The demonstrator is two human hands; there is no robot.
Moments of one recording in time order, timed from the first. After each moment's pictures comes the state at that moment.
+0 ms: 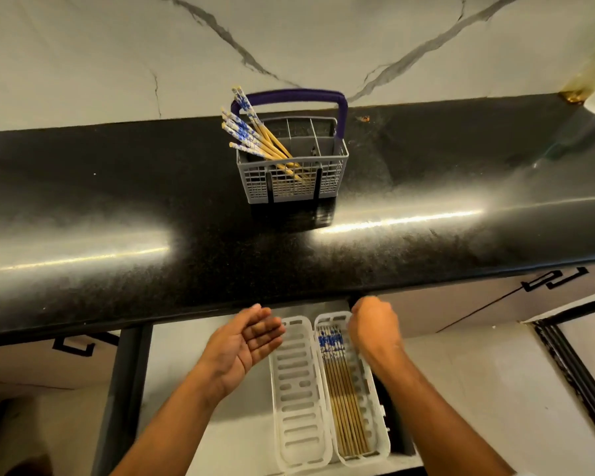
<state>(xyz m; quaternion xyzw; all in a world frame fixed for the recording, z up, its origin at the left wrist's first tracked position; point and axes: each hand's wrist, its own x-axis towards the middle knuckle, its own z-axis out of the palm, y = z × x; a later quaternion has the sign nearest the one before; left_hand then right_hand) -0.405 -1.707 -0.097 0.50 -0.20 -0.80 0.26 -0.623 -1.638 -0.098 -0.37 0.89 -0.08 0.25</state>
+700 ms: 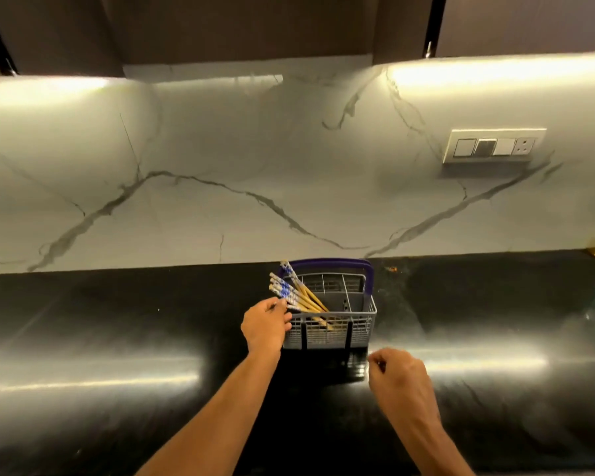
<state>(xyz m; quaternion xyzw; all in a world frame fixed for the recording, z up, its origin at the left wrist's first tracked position) -0.507 -1.895 0.026 0.58 -0.40 -0.52 0.48 -0.655 -1.731 0.028 -0.45 0.82 -0.31 0.14</state>
